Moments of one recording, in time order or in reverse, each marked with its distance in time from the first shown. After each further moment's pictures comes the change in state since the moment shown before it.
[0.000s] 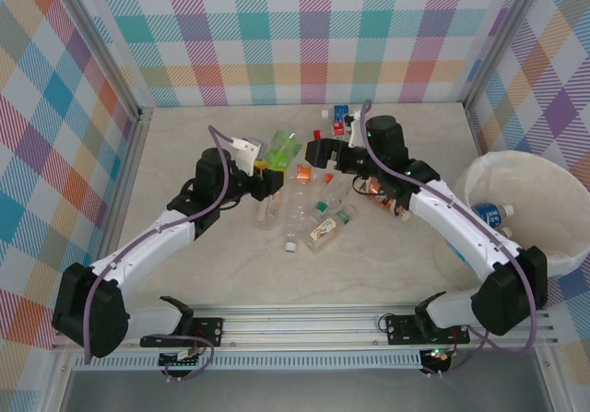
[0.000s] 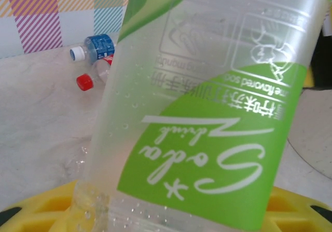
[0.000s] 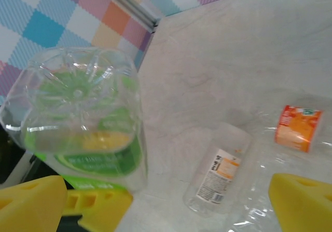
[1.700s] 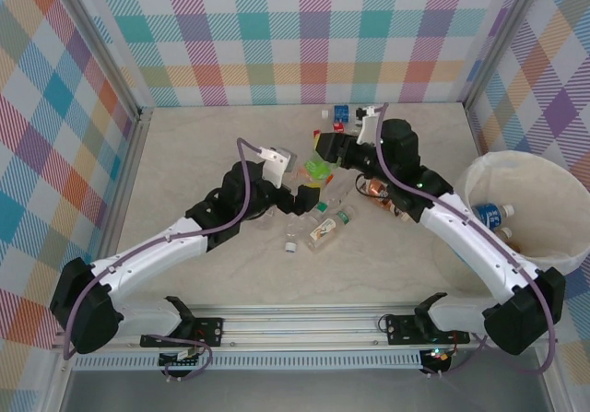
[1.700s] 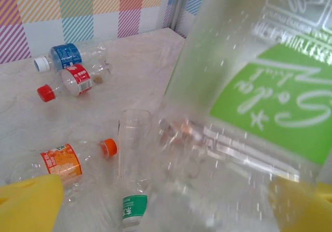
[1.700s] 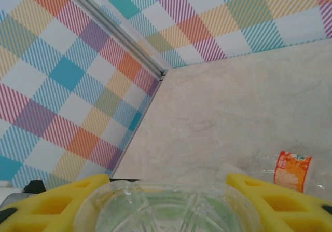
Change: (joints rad) left arm -0.236 -0.006 0.012 0.029 -0.206 -0.059; right arm 0.030 -0.163 -0.039 0.039 0.209 -0.039
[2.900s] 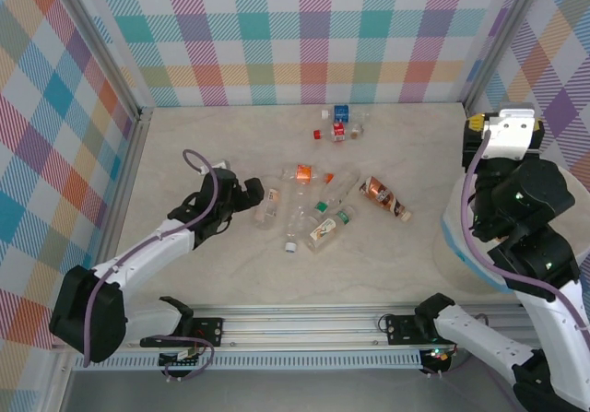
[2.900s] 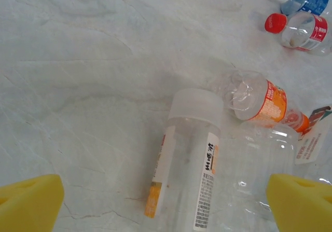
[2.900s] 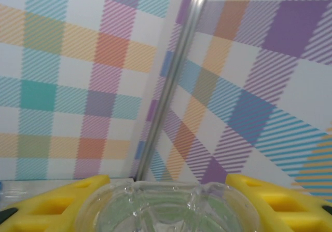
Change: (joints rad) left arm 0.291 -0.013 -0.161 -0.261 -0.230 -0.455; right arm -0.028 -0.462 0.221 -0.278 1.109 -1.049
